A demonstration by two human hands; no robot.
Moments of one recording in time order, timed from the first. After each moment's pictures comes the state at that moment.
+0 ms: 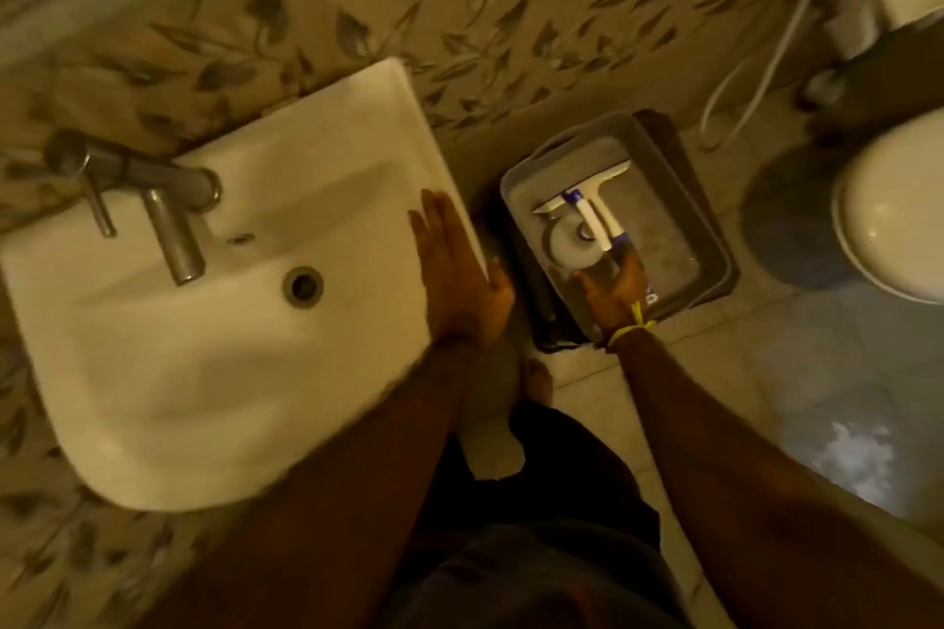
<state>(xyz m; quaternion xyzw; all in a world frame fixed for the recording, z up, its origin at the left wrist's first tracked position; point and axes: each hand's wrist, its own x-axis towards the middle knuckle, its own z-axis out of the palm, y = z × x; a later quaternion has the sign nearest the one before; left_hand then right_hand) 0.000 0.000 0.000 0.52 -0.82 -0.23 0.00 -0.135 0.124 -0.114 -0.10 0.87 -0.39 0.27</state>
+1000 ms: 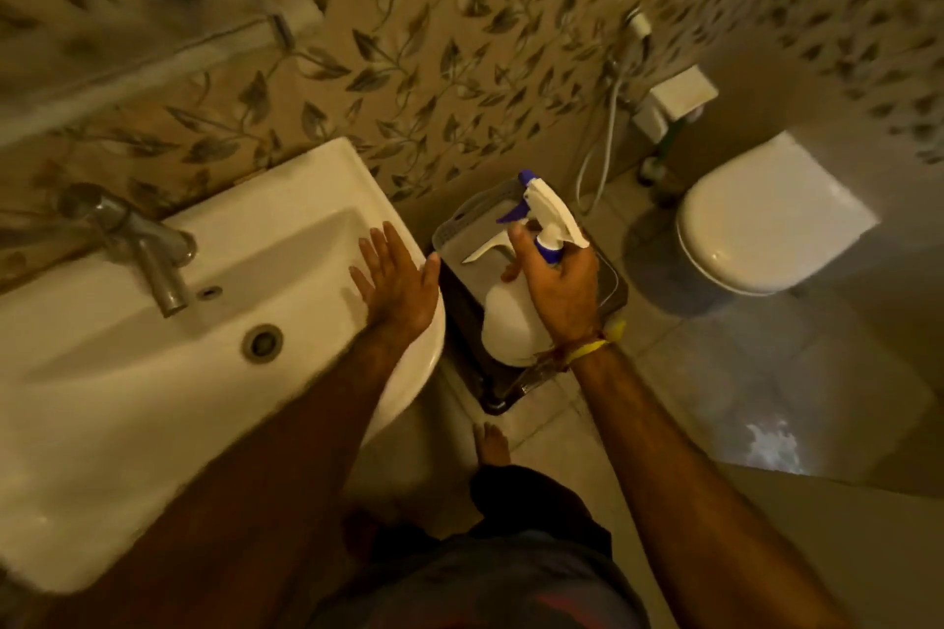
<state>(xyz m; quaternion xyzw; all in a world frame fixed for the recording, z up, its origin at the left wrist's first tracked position) 0.022 -0.017 0.030 0.47 -0.84 -0.25 -0.07 -0.069 0.132 0.088 -0.19 0.76 -0.62 0.11</state>
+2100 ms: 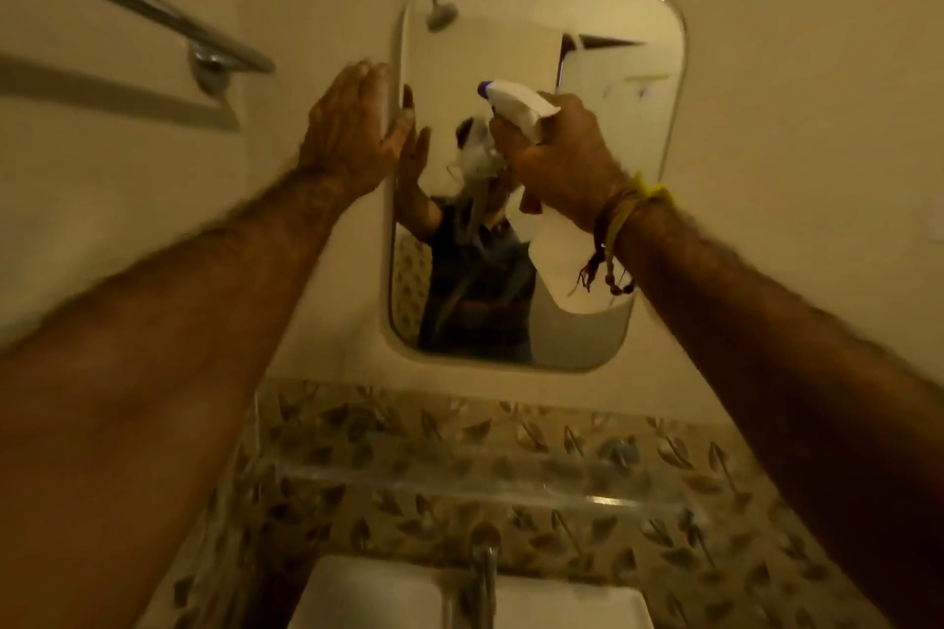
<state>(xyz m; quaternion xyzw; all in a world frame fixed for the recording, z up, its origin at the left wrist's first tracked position) 0.340 -0.318 0.608 0.41 -0.73 0.16 0.51 0.154 -0.161 0.620 -0.68 0.51 -0.52 -0.07</state>
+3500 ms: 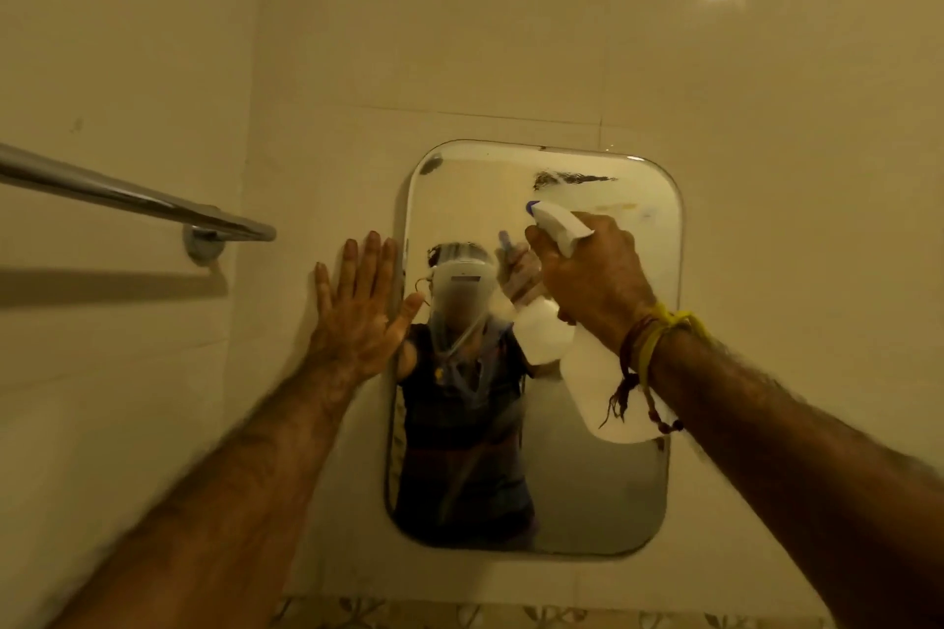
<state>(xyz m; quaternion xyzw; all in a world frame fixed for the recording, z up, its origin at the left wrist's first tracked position) 0.328 -0.420 0.588 0.44 -0.75 0.22 0.44 0.135 -0.217 0.666 -0.60 0.53 -0.58 -0.14</state>
